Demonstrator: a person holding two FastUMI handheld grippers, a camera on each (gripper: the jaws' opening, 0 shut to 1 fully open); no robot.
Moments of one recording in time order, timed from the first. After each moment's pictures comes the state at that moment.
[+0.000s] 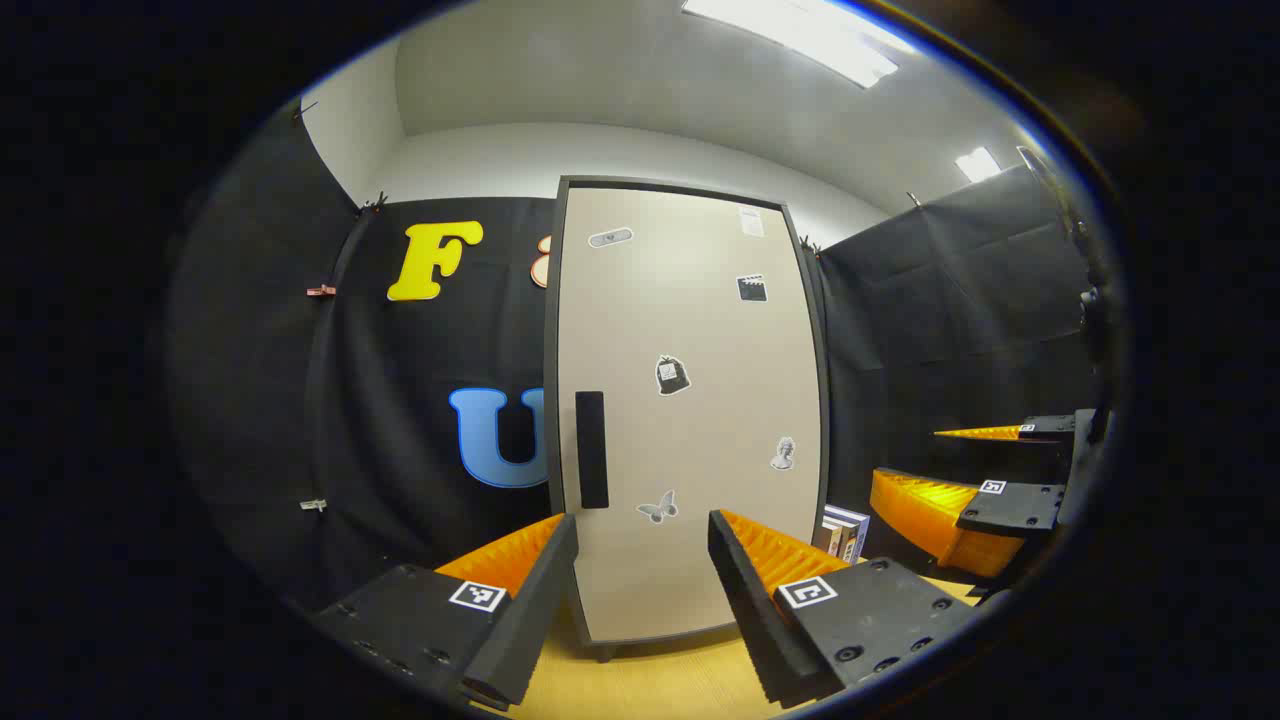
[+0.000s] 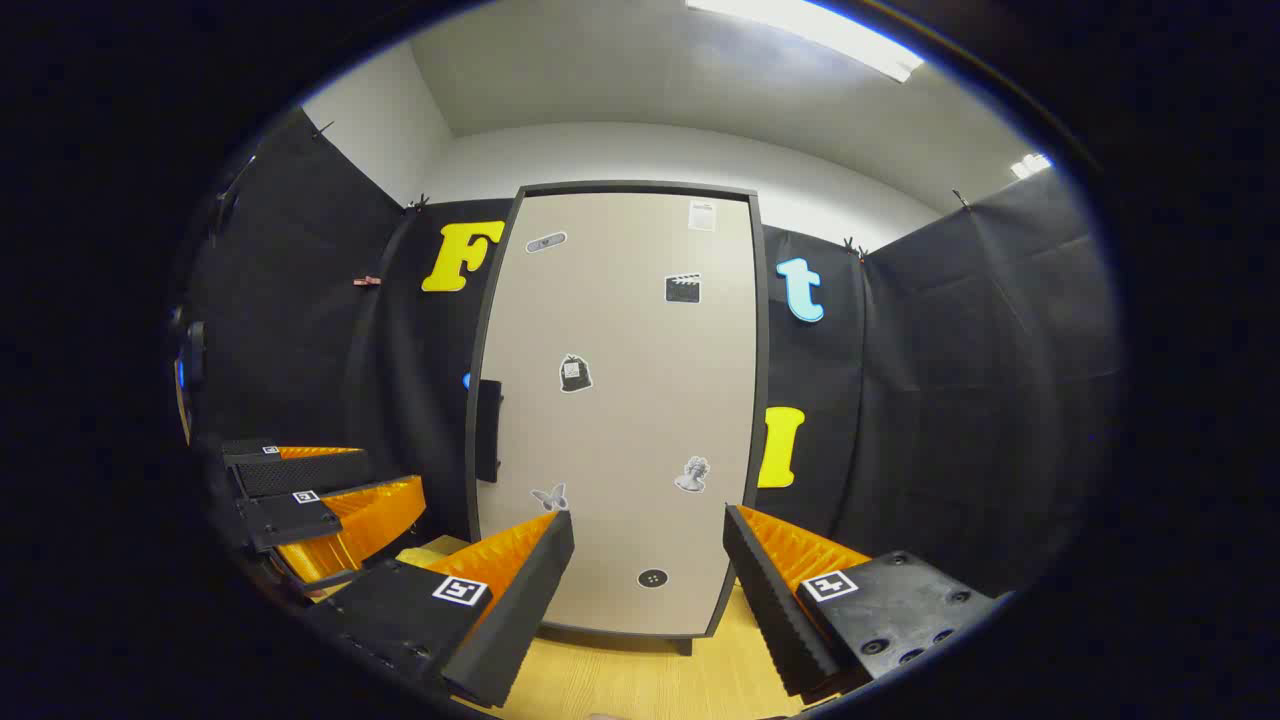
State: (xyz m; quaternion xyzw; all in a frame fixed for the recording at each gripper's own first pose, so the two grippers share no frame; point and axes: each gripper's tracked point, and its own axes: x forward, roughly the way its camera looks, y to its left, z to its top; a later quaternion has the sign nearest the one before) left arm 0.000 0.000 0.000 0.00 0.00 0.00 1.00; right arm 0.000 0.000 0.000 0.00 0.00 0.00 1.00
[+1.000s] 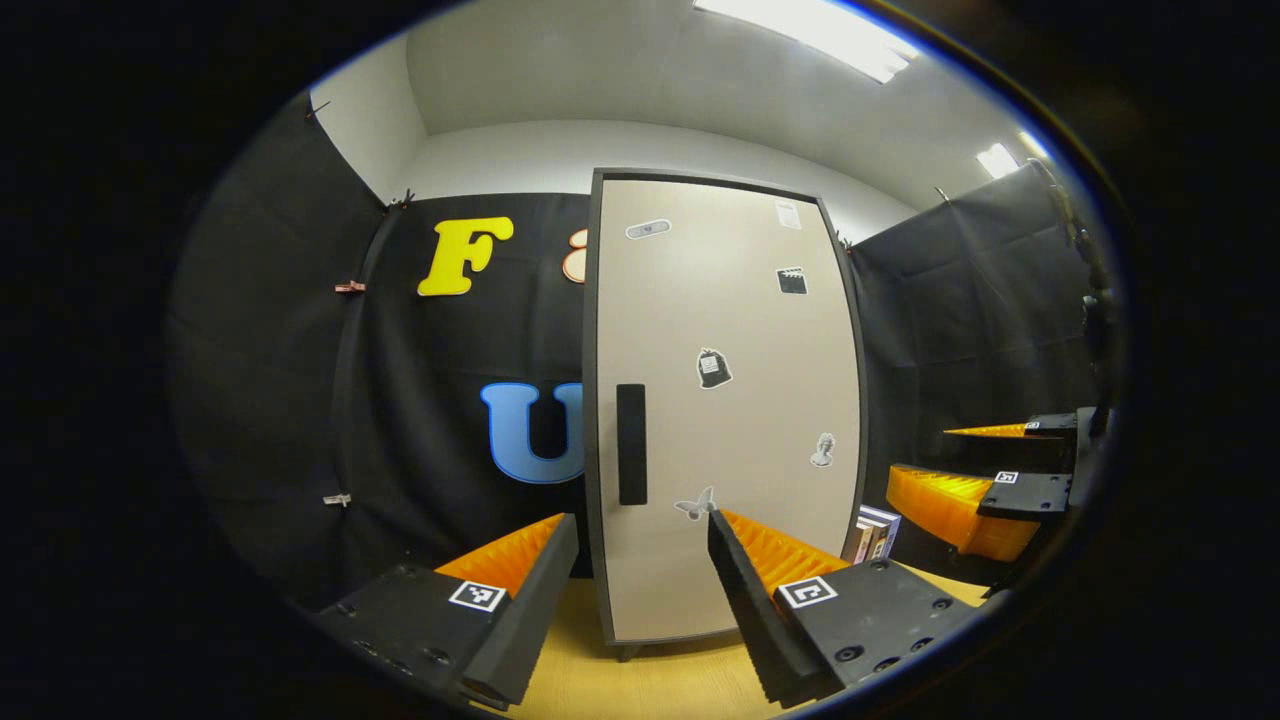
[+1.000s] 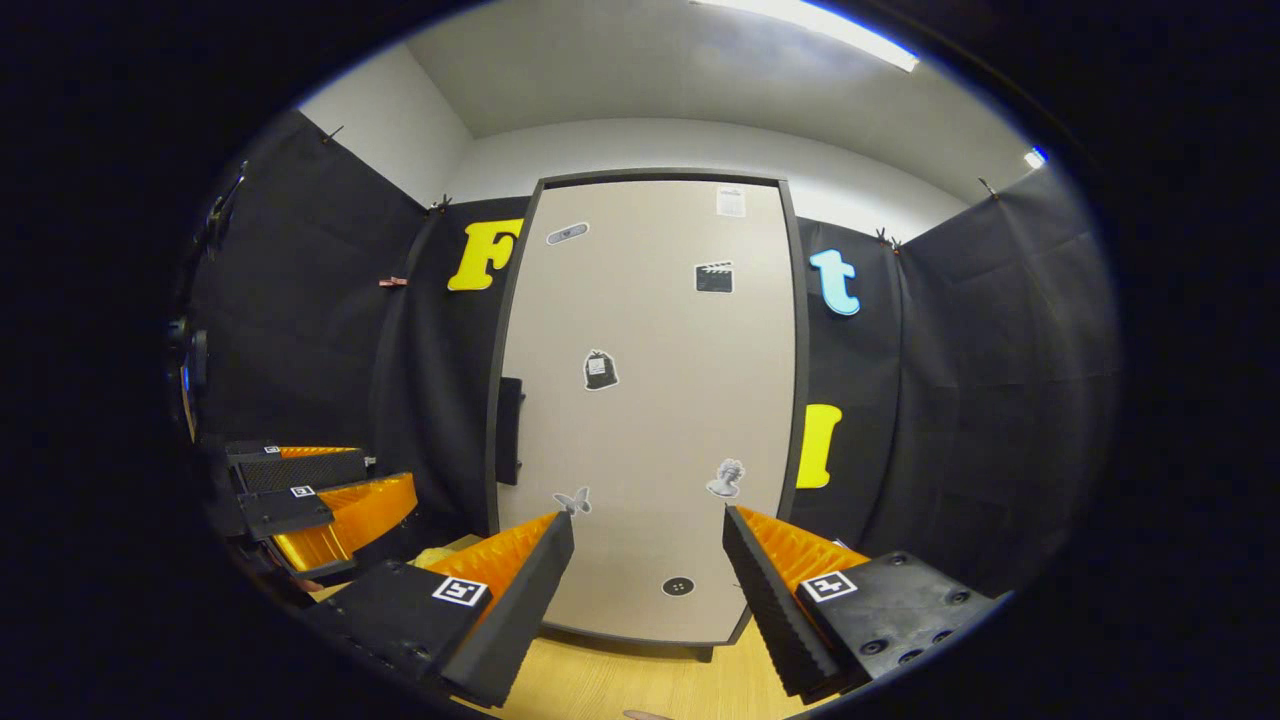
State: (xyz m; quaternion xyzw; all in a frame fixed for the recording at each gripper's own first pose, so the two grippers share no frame) left arm 0.000 0.029 -0.011 0.00 0.01 0.05 1.00; right arm 0.027 0.018 -0.007 0.02 0.01 0.06 1.00
